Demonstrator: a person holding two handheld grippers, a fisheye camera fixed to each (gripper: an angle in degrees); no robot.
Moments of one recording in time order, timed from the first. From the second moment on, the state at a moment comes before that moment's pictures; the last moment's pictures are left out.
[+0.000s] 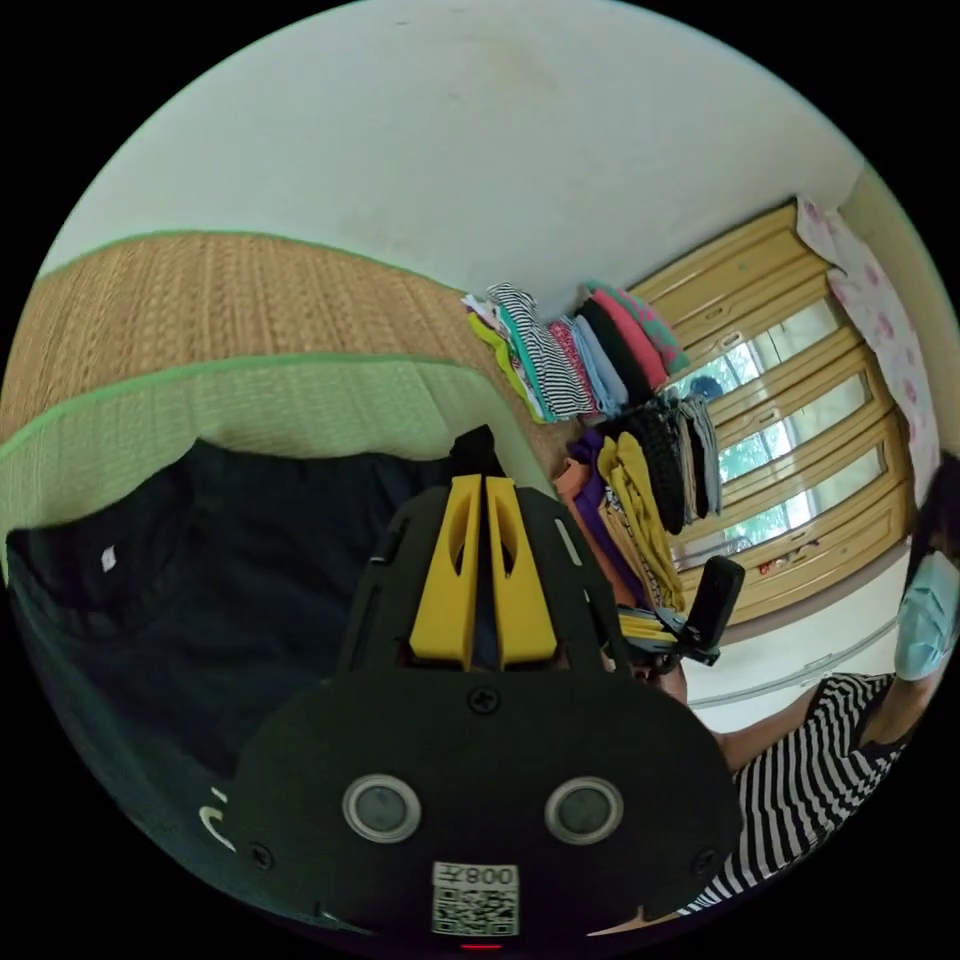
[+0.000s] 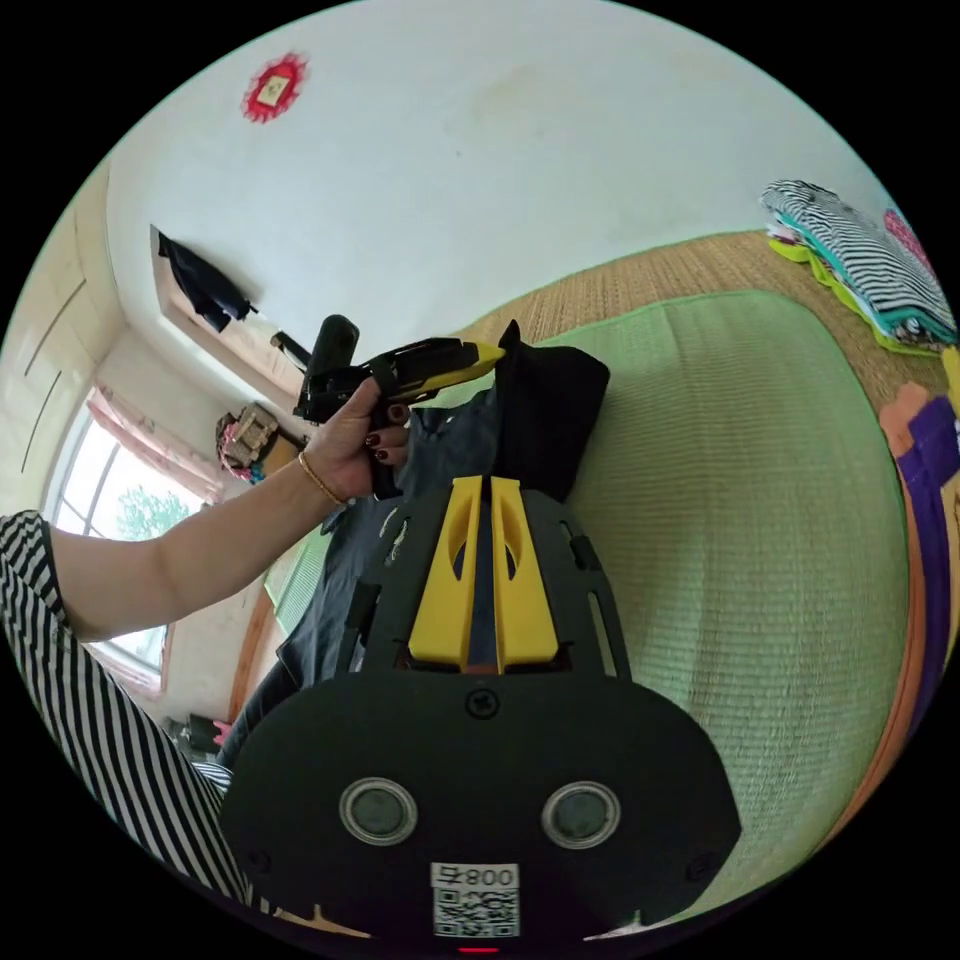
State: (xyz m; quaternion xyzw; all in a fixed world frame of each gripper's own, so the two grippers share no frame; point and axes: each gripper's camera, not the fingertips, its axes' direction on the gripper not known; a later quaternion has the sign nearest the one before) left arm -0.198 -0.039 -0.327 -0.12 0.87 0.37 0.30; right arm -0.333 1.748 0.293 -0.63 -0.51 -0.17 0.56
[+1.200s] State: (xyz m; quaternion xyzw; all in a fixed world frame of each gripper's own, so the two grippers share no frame) left arm -0.148 -0.072 -0.266 -0.10 0.81 0.46 0.34; right arm -0.457 1.774 0.272 -0.69 -0.43 -0.24 0.54
